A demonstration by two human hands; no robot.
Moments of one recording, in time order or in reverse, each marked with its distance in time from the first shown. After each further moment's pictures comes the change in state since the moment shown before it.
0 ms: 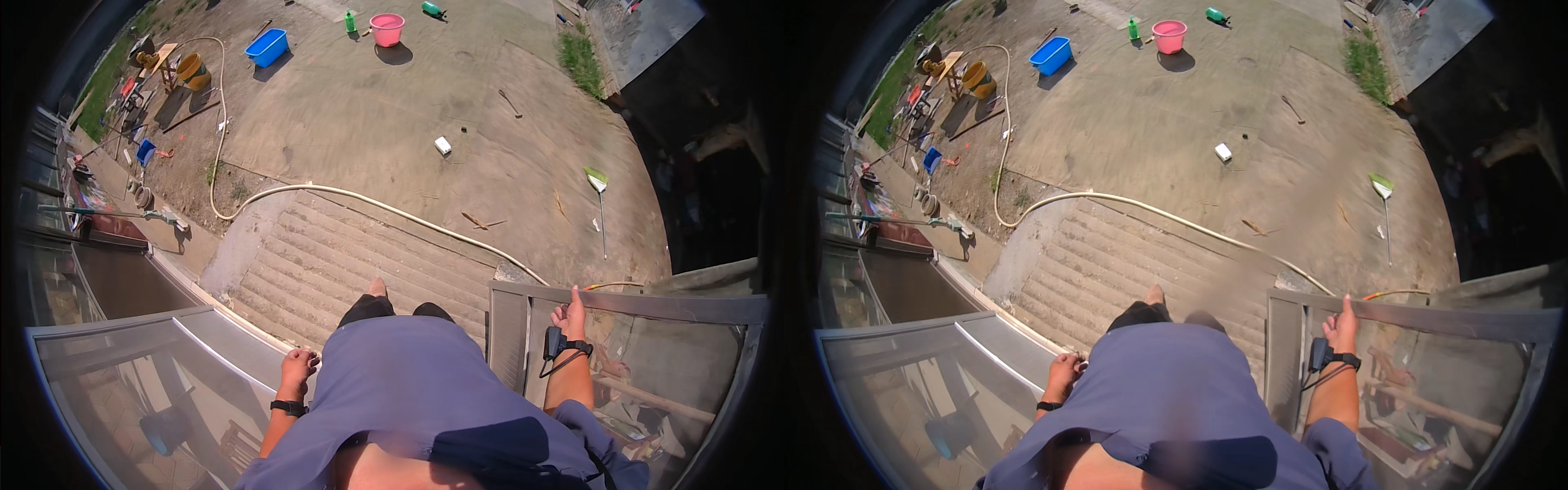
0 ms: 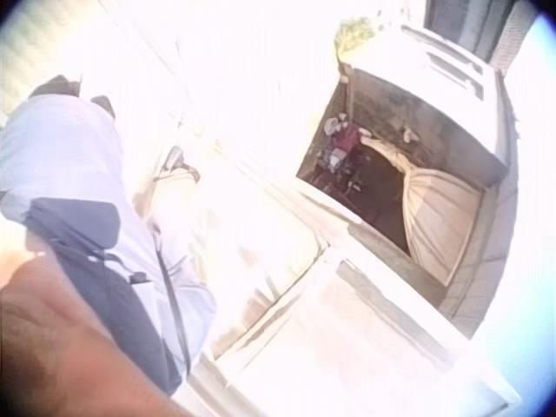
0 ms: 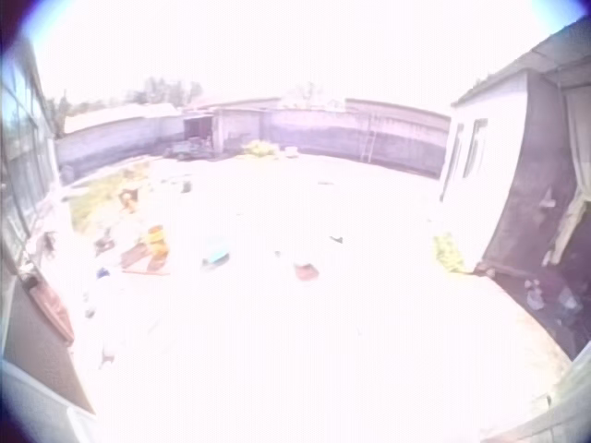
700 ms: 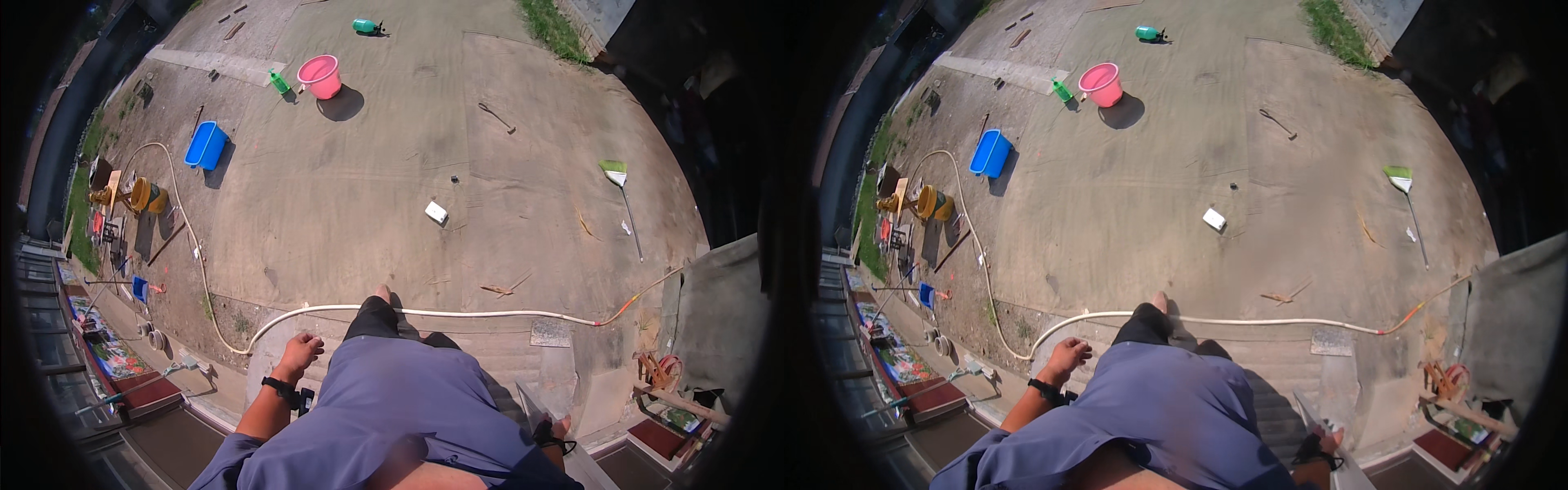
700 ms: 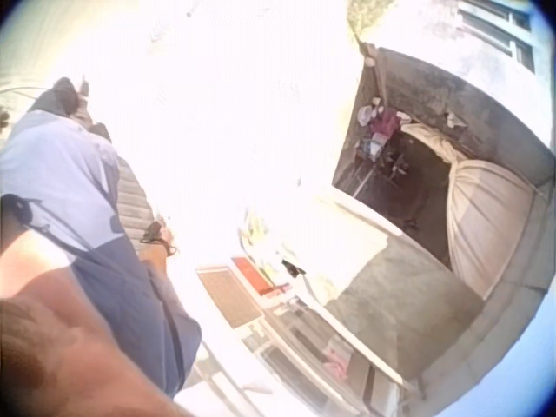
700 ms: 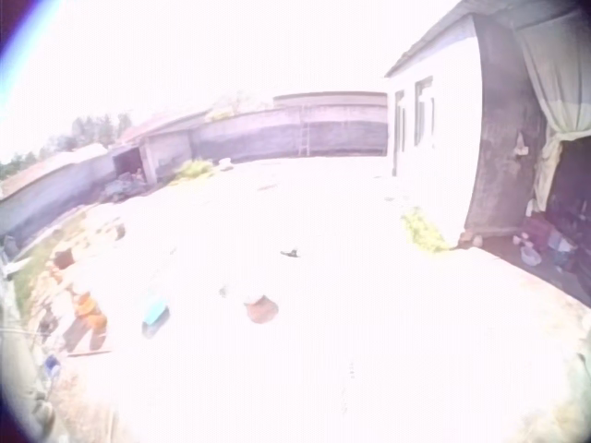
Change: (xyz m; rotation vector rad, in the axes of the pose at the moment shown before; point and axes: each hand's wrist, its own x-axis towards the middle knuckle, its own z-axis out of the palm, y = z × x) left_hand 0.286 0.451 0.317 0.733 -0.287 0.191; right_hand 0.097 0.129 0.130 1.086 0.617 0.315
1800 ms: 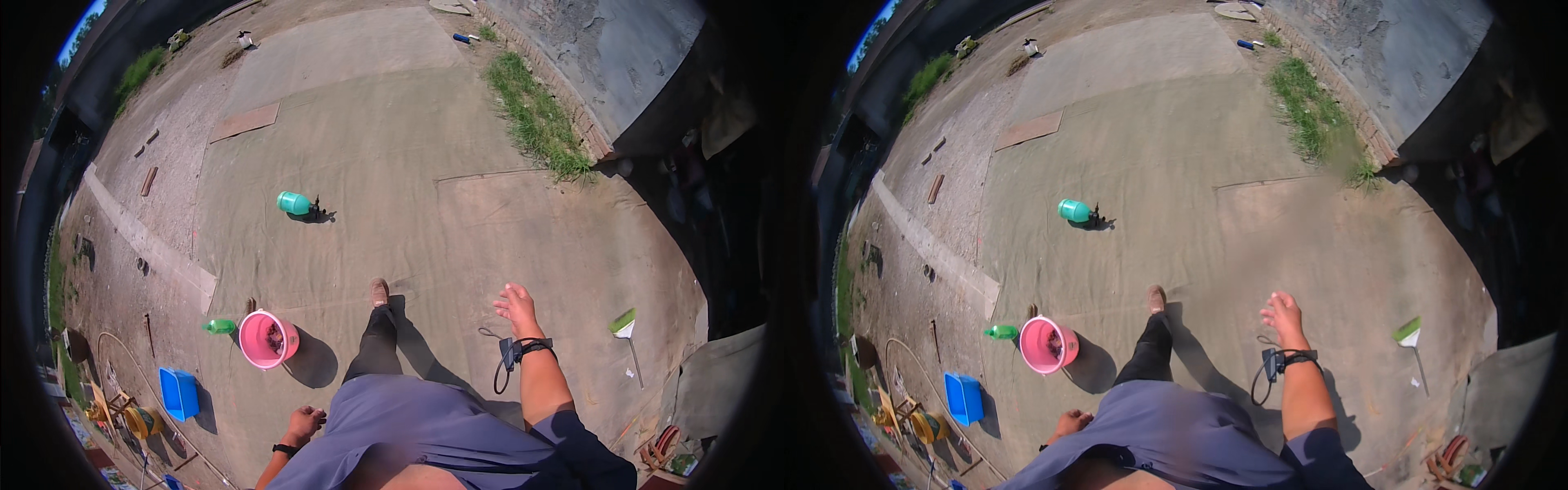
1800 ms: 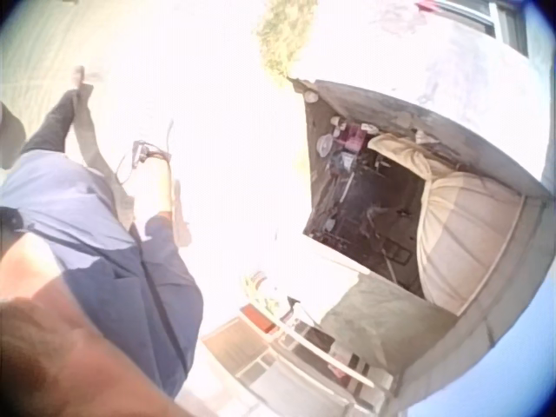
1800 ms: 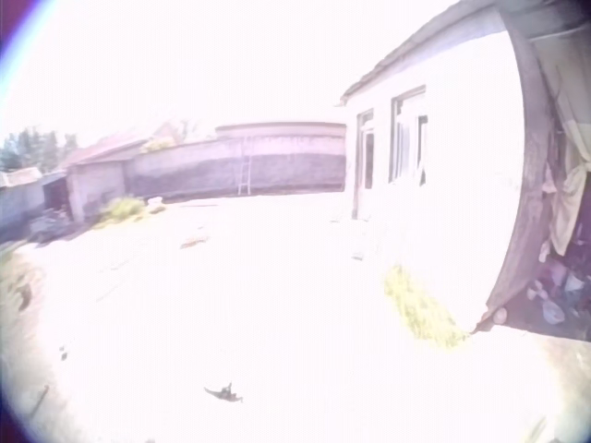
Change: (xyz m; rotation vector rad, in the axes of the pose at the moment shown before) left_hand 0.572 0.936 0.022 0.298 -0.040 -0.036; right_hand -0.267 0.228 1.451 -0.869 -0.807 -0.360
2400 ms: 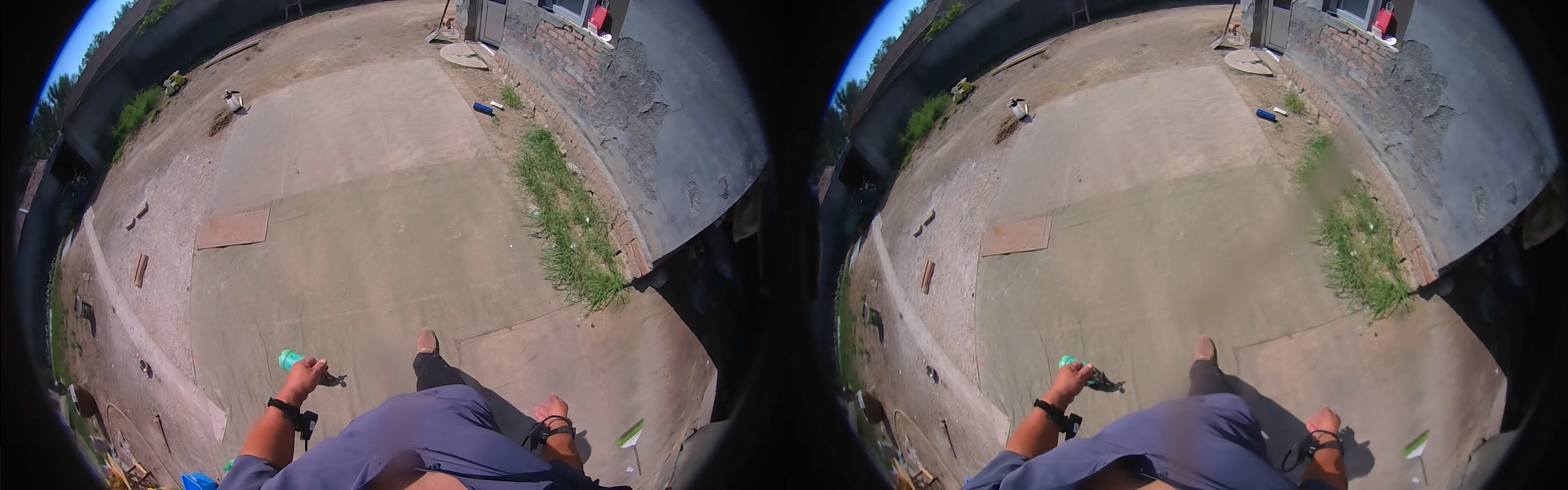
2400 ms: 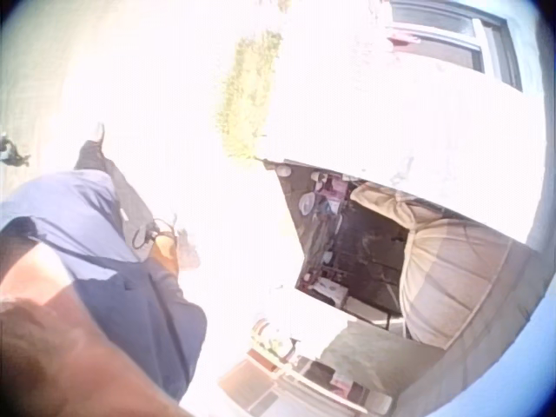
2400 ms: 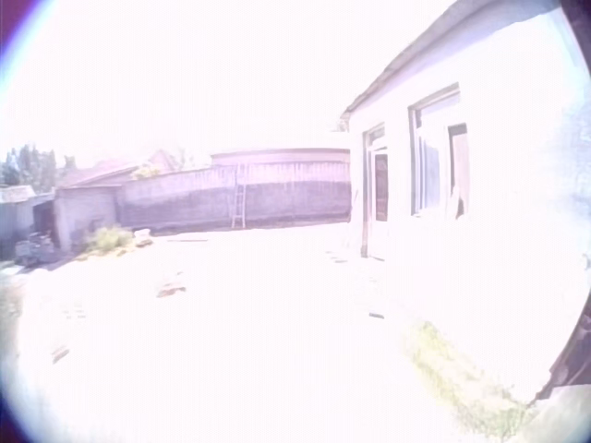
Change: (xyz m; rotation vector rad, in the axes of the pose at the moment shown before) left_hand 0.374 0.718 -0.096 0.003 0.024 0.427; right_hand 0.396 -0.187 0.045 0.195 0.478 0.429
